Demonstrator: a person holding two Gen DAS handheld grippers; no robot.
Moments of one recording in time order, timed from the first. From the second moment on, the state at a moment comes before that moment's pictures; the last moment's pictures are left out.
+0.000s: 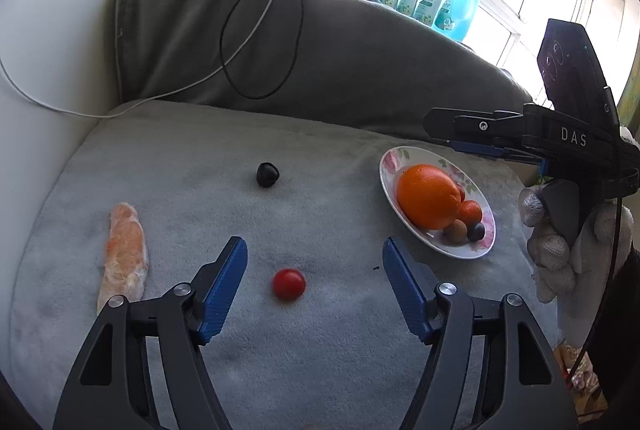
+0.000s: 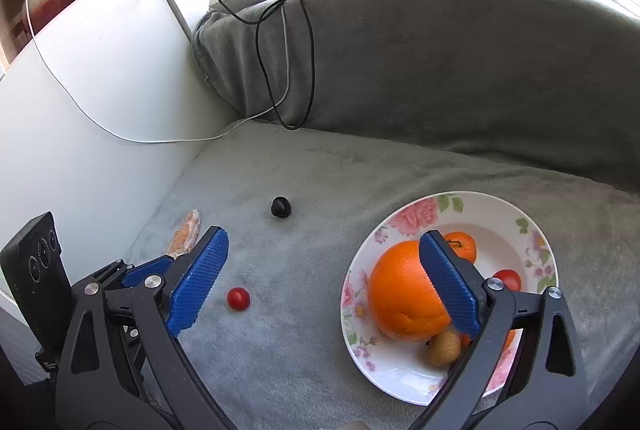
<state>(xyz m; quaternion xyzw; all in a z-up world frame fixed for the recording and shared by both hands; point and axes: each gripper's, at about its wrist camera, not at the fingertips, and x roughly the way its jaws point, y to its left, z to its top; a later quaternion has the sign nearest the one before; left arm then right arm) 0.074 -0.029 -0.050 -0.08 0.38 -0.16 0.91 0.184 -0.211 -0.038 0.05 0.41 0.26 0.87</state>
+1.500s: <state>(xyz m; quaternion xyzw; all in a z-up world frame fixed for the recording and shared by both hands) 0.099 -0.034 -0.110 -0.09 0.45 -0.16 0.88 0.277 -0.079 -0.135 0.00 0.55 0.28 0.79</state>
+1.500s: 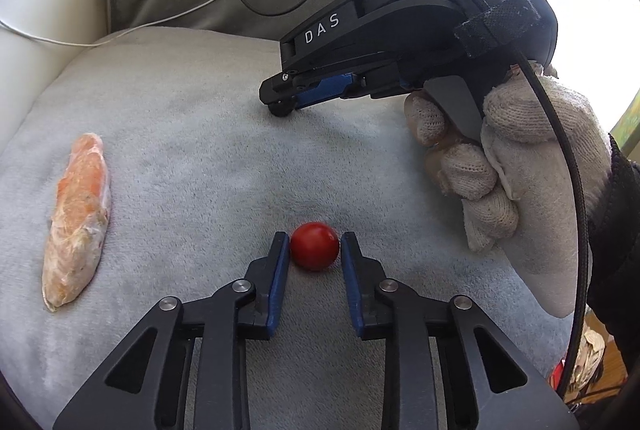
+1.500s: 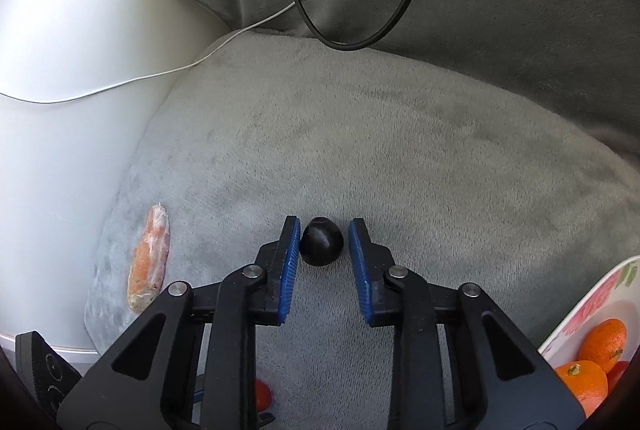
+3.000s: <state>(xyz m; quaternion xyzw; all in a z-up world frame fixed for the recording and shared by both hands) 0.085 -0.102 -0.045 -0.07 0.38 -0.23 0.89 0.183 -0.271 -0.032 0.08 0.43 0.24 0.87</state>
